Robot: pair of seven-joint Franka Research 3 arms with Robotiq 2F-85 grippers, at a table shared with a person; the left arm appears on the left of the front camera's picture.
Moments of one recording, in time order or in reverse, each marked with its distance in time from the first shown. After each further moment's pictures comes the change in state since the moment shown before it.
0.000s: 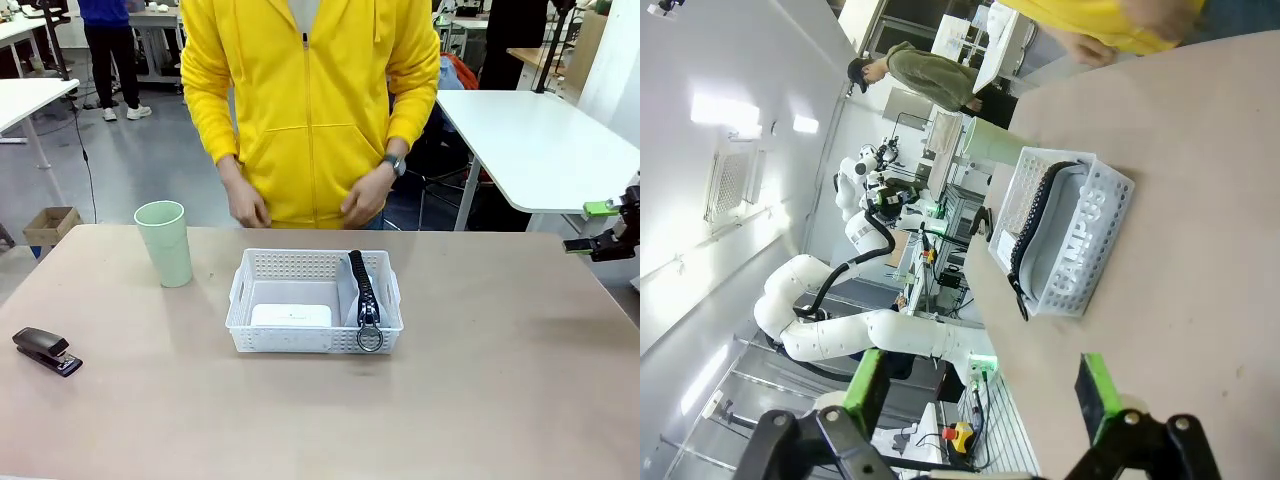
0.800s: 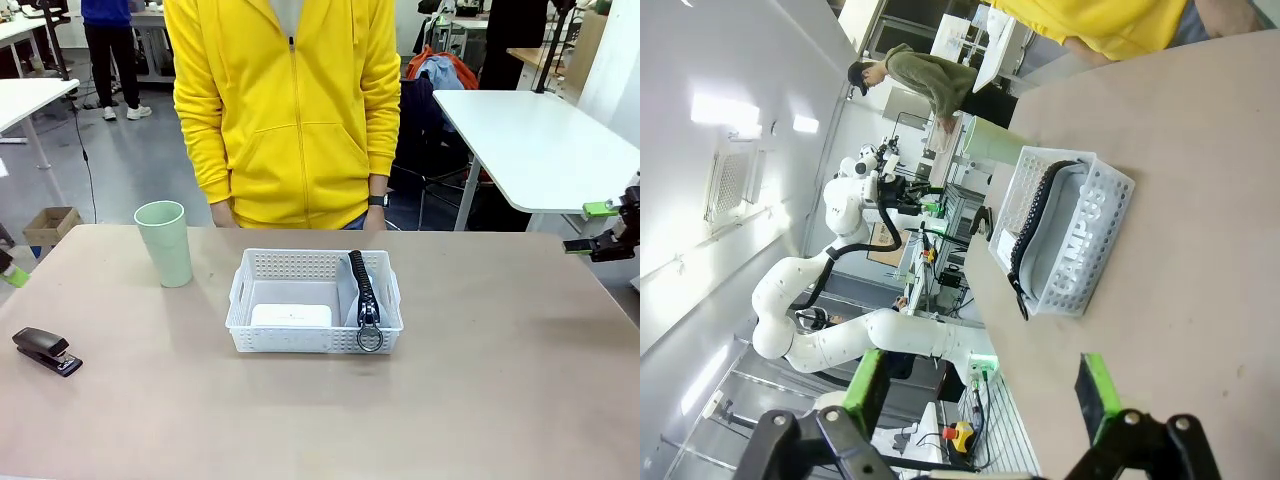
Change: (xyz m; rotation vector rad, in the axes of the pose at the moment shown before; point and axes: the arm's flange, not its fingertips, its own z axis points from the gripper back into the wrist) left arm 0.025 -0.013 -0.084 0.839 0.729 -0.417; right arm 0.000 0.000 0.000 0.000 0.001 -0.001
